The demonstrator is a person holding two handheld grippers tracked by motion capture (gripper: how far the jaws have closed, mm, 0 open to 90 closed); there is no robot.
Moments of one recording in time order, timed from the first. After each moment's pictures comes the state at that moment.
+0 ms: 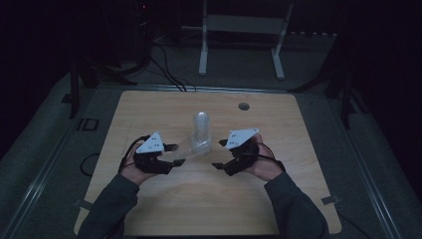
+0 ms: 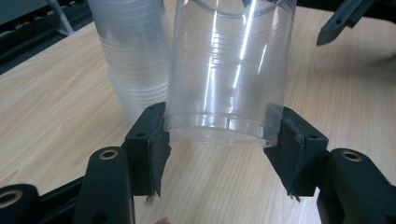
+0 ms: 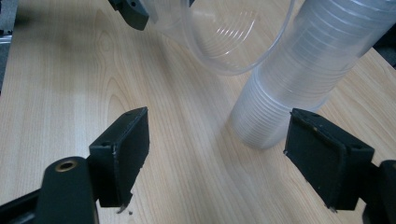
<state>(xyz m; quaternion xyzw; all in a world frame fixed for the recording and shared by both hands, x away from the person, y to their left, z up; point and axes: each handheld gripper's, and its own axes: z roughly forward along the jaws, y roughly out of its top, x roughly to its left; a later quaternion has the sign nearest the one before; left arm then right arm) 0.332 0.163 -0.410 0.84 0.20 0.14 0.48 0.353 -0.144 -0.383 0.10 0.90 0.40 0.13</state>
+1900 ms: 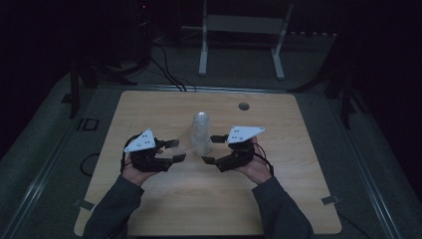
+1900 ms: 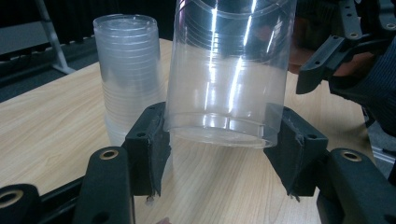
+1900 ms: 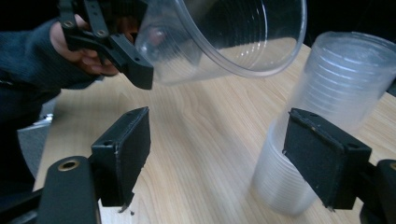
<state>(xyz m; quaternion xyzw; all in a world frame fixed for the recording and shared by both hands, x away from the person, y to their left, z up) 0.327 0.169 -0.401 0.78 0.21 0.13 0.57 0.351 -0.135 -0.380 0.14 0.83 0.53 0.09</state>
